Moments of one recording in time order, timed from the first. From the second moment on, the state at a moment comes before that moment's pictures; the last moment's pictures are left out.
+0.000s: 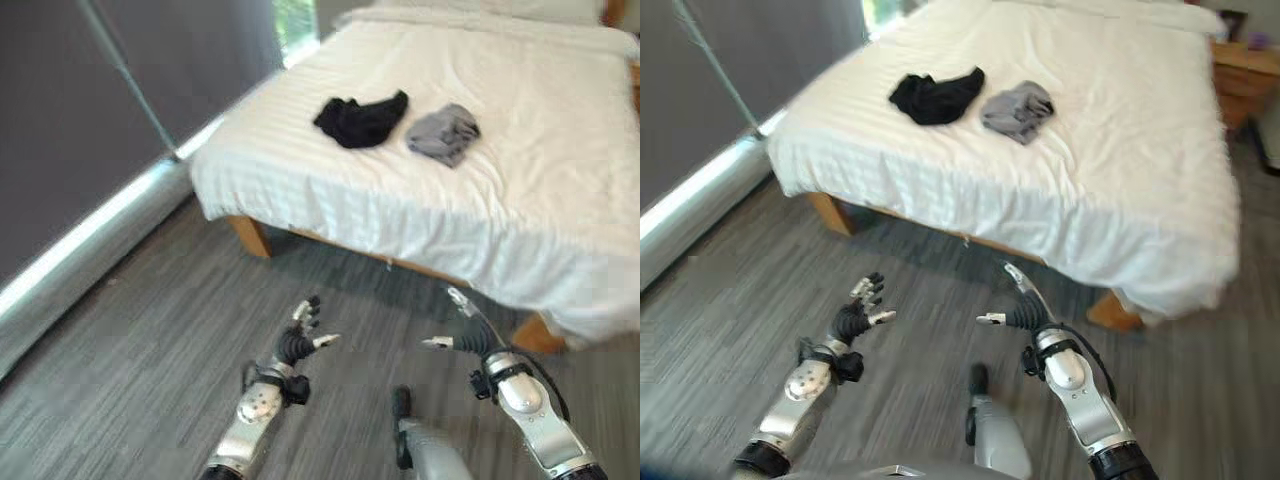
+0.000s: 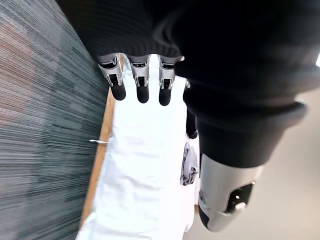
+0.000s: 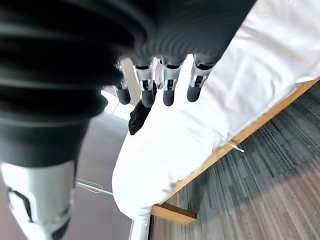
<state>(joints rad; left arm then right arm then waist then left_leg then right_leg) 0.05 0.24 -0.35 0.28 -0.37 -0.26 0.01 0.05 -0.43 0.22 0.12 -0.13 -0.14 -0.04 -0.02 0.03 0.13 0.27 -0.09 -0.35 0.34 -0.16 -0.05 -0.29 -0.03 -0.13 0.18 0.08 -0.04</state>
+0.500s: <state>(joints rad) 0.11 0.31 -0.33 0.18 -0.39 -0.27 0.07 -0.21 -0.61 0.00 -0.01 -0.48 -0.06 -0.39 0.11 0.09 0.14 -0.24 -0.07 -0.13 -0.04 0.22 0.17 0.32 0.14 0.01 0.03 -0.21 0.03</state>
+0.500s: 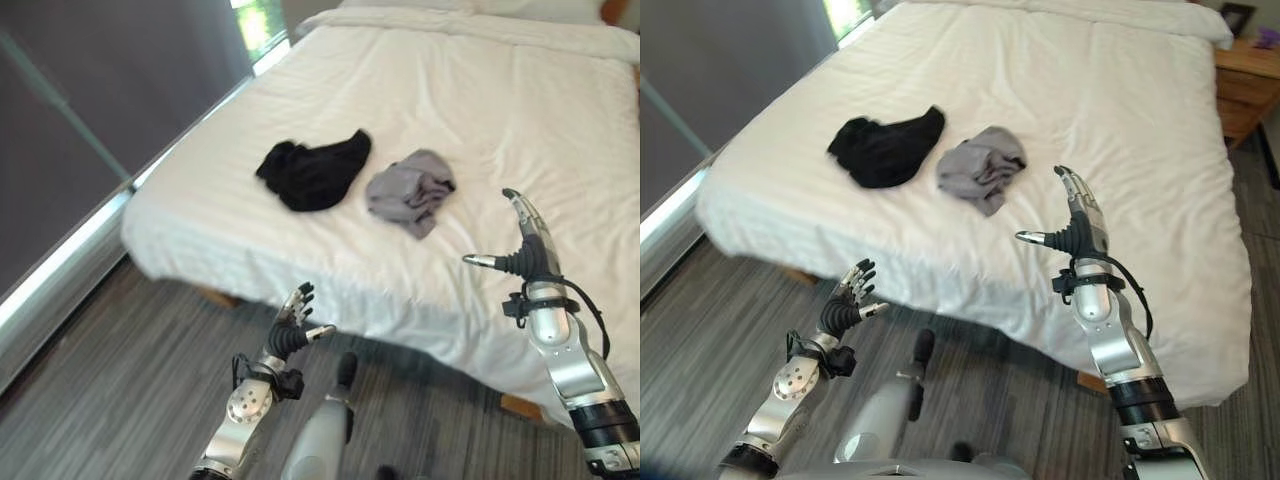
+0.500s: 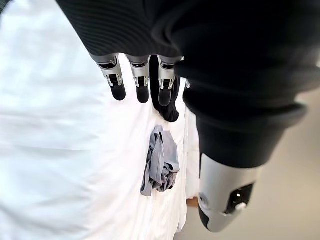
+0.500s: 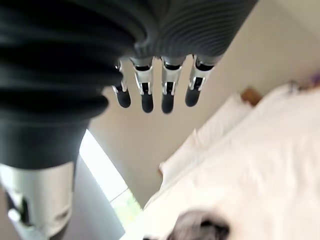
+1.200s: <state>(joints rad) 0.23 0.32 -0.31 0.32 -0.41 -0.23 -0.02 -0.43 -0.50 0.24 0.41 -0.47 -0.04 -0.36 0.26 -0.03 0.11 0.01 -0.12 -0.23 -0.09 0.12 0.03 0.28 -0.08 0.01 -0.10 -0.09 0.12</state>
